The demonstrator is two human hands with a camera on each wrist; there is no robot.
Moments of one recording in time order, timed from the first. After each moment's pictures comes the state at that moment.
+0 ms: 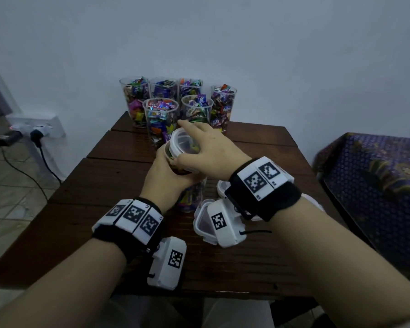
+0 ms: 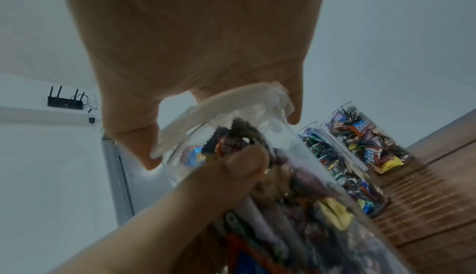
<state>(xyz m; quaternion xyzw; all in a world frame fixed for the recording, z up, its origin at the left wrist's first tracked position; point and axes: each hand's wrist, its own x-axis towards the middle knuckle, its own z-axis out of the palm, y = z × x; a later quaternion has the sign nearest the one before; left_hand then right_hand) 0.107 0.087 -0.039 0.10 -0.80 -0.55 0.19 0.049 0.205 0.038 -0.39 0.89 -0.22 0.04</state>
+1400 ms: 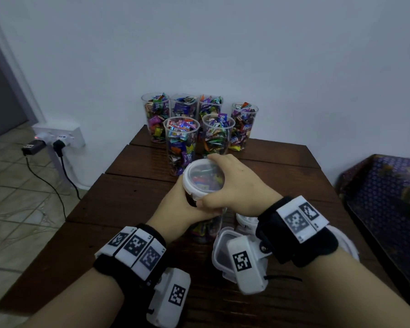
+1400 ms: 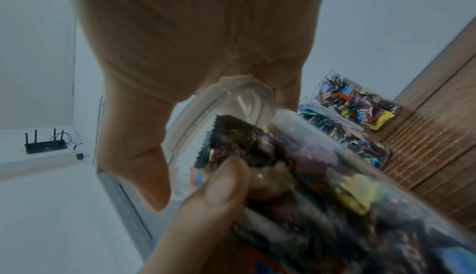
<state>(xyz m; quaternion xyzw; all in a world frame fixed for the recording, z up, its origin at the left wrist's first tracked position) 0.104 0.065 -0.047 0.02 -0.76 -0.63 0.11 0.040 0.203 0.036 -0.37 0.89 -0.27 0.10</state>
